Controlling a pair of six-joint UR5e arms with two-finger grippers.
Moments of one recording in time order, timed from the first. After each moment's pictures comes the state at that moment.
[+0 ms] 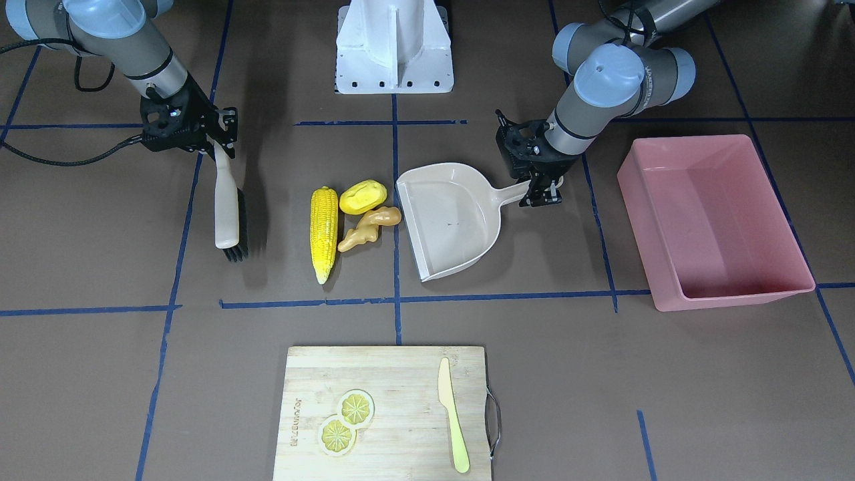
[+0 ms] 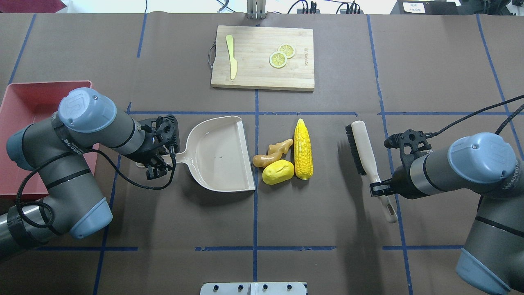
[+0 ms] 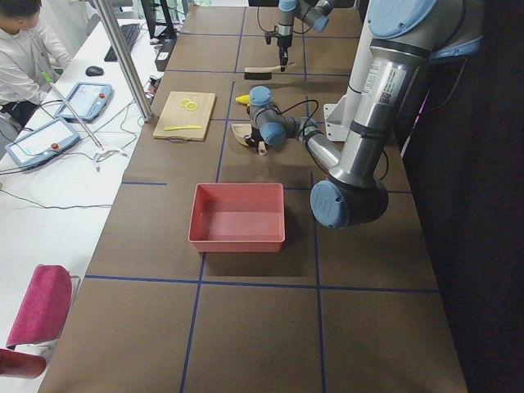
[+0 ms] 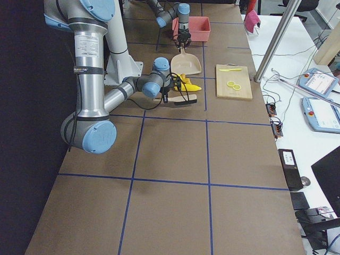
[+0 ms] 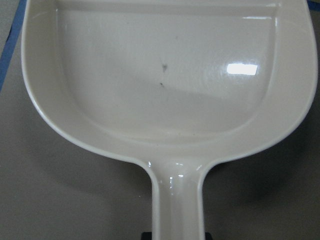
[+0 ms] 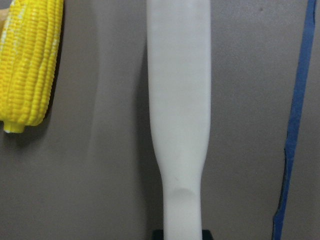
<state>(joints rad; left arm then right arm) -0.63 -1.93 -1.76 -1.89 -2.05 0.18 0.54 -1.57 2.05 -1.20 1.95 1.06</state>
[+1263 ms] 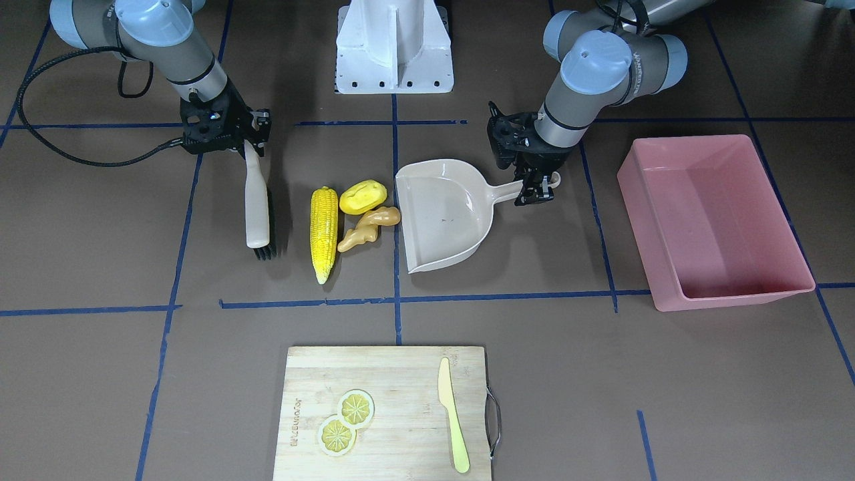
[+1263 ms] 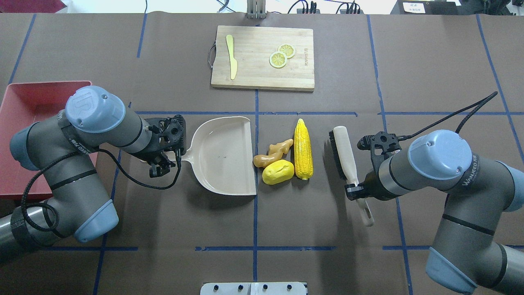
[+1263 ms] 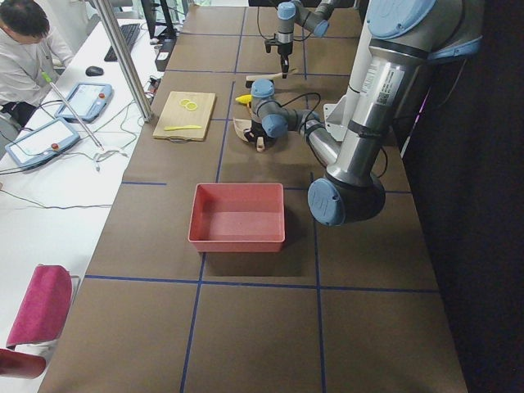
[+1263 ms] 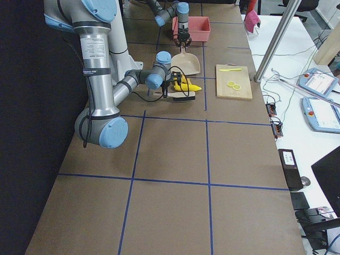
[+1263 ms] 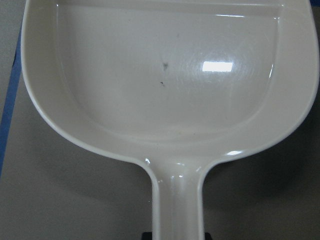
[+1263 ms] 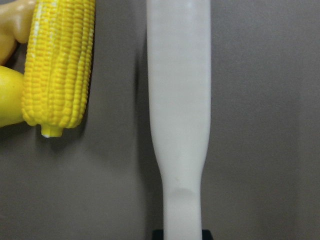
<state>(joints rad) -0.61 -1.96 -1.80 -1.80 -1.98 0.29 0.50 -1.43 2.02 -1.34 1.96 1.12</state>
